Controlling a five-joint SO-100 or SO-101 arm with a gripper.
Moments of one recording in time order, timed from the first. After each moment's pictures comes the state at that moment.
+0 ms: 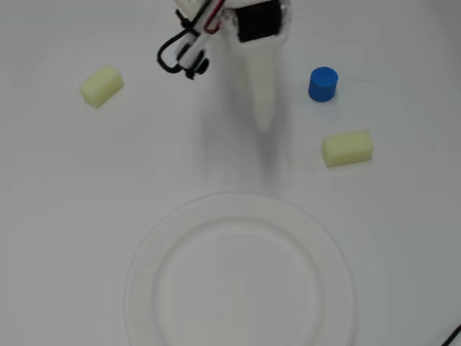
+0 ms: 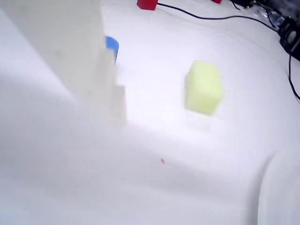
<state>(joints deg) -3.6 121.3 120.6 66.1 -10.5</state>
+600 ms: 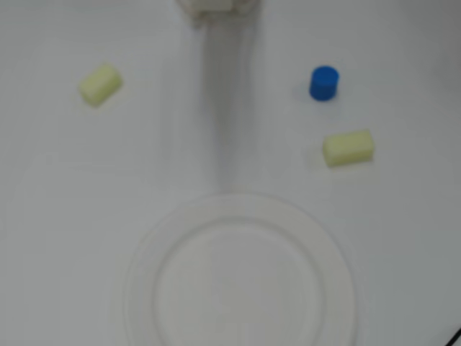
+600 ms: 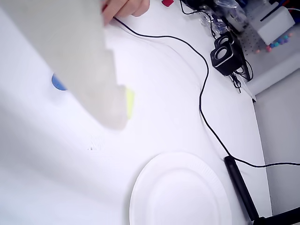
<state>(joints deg) 8.5 148.1 105.1 86.6 -16.7</state>
